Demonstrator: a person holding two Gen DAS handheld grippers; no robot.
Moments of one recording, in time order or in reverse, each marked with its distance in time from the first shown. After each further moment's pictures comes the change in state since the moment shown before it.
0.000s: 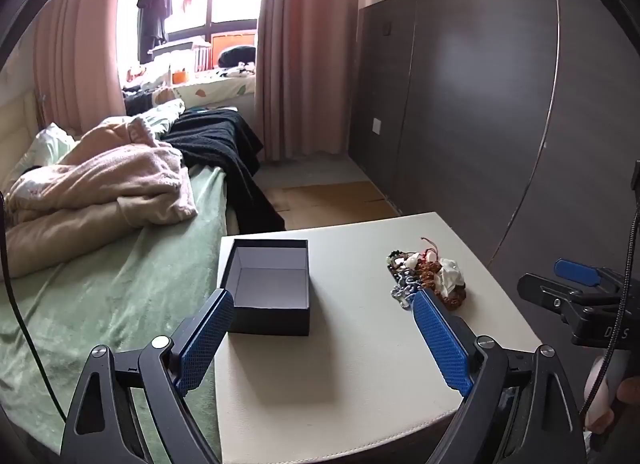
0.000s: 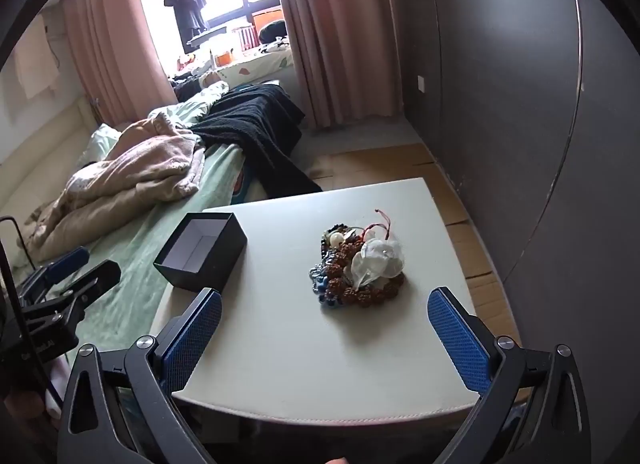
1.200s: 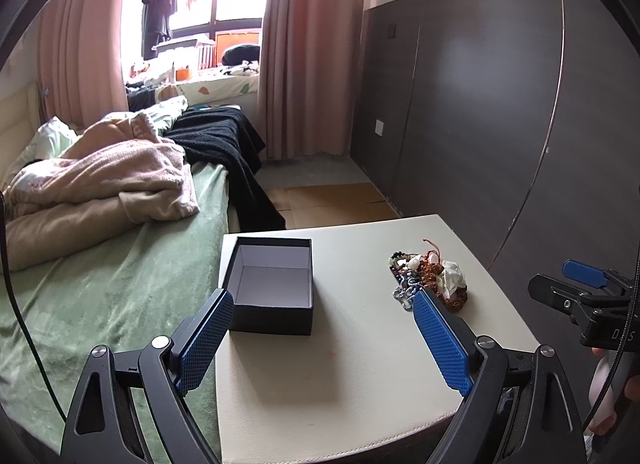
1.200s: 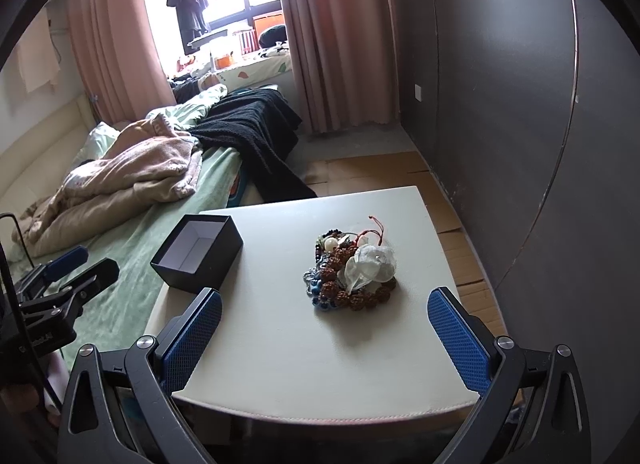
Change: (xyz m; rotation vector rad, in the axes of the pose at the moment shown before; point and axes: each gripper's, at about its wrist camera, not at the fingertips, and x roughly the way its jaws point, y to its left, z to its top) left arm -0.001 0.006 -0.006 -0.023 -0.006 -0.001; right arm -0.009 -0.003 -0.001 -0.025 -0.027 -0.029
